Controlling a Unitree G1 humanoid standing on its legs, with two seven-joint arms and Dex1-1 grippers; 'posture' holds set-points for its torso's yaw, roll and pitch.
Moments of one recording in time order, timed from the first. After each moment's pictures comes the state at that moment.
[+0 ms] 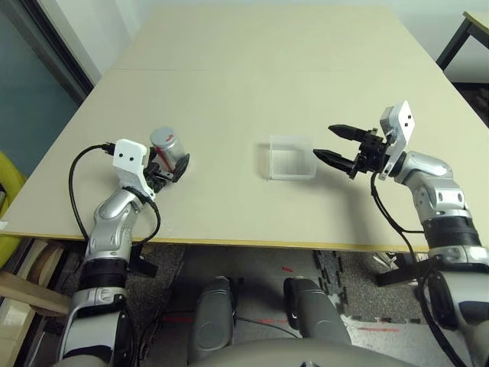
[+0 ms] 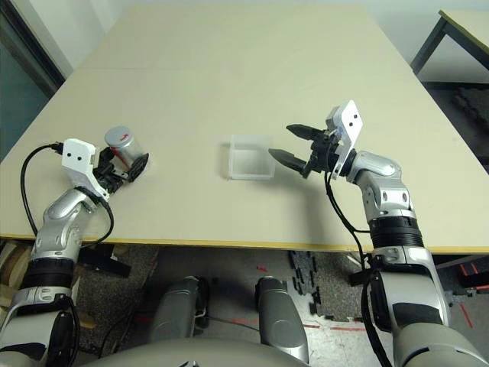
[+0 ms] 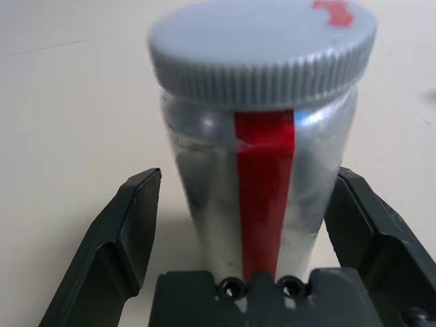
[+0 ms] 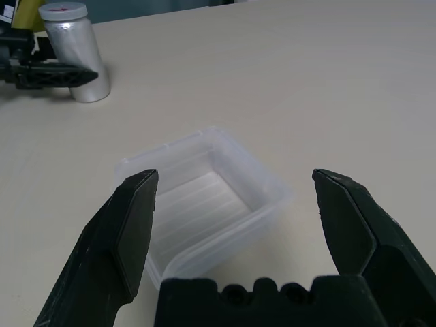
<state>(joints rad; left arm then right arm) -0.34 0.42 0.18 0.44 -0.25 -0.04 -0.55 -0.54 -0.50 -0.09 0.43 0.34 0.08 1.09</state>
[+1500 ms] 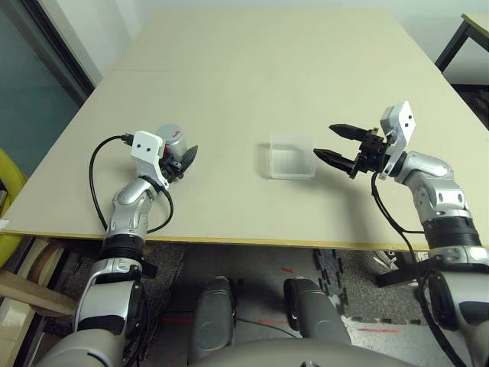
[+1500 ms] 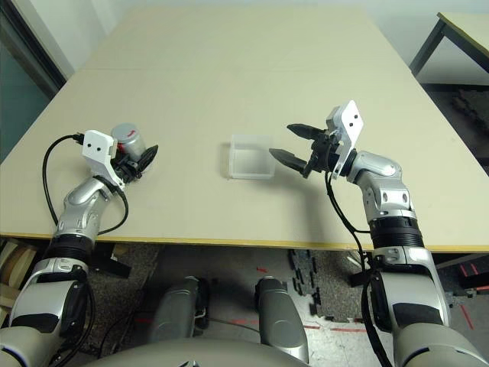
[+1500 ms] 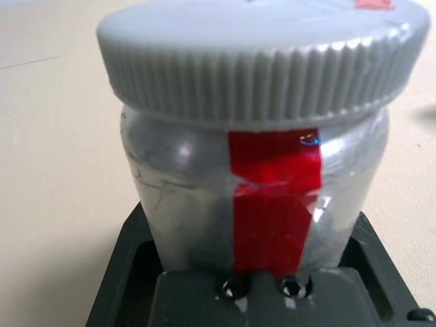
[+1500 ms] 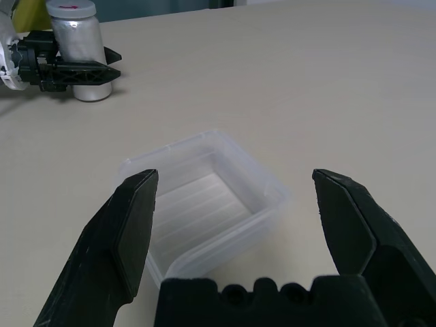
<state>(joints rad) -0.49 0.39 0.15 0.69 -0.23 -0.18 -0.59 -0.54 -0.50 -0.09 0.43 0.34 0.07 1.07</state>
